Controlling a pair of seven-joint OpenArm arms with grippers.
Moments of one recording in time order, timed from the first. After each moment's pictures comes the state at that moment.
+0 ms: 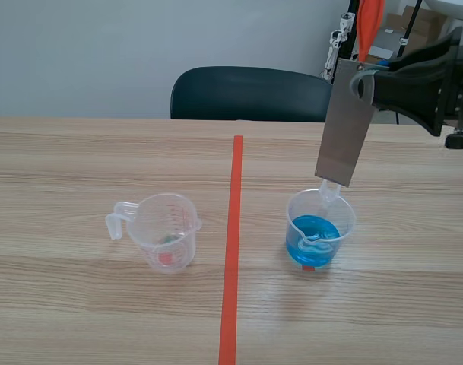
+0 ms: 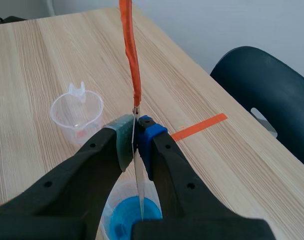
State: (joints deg) left arm 56.2 -62.5 -11.3 88.9 -11.5 -23.2 -68.9; right arm 22.6 71.8 -46.1 97.2 51.1 33.3 16.5
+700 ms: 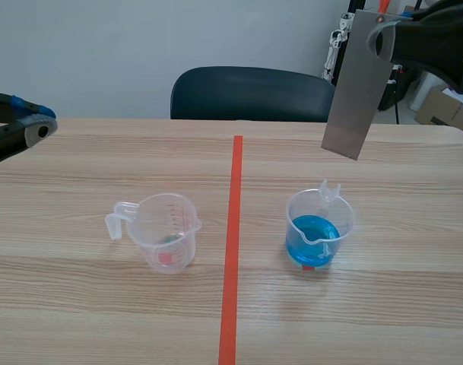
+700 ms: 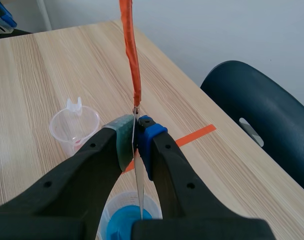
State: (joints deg) left arm 19.7 -63.8 3.4 101.7 -11.0 -30.9 -35.4; right arm 22.6 76.2 -41.7 101.3 57.0 33.3 13.6
